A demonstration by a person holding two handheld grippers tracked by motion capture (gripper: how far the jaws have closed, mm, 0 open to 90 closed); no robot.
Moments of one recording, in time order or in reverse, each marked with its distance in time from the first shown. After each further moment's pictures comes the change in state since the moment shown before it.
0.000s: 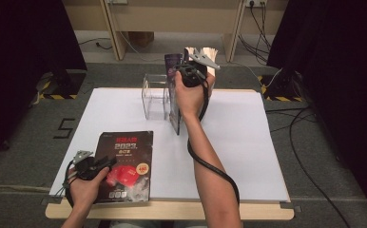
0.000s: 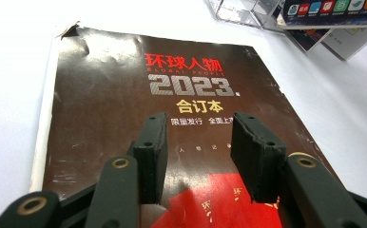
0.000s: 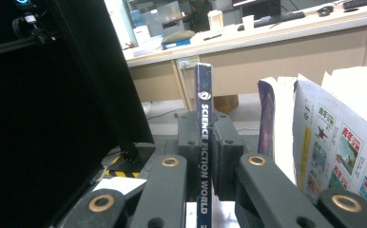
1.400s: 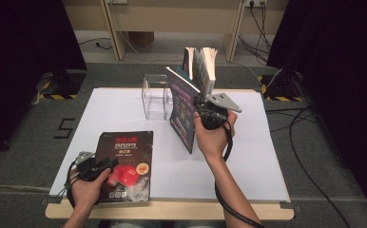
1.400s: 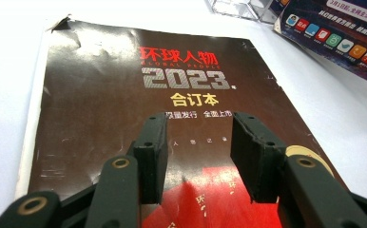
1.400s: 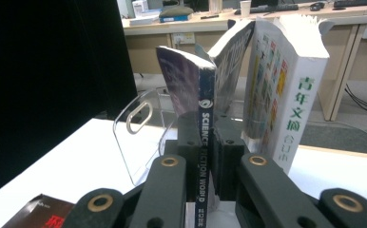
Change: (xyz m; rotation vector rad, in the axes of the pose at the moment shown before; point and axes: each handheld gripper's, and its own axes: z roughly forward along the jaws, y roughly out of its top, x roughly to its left) left arm -0.004 -0.003 0.001 0.014 -0.003 0.012; right arm -0.022 -0.056 -0.108 0.070 -0.014 -0.136
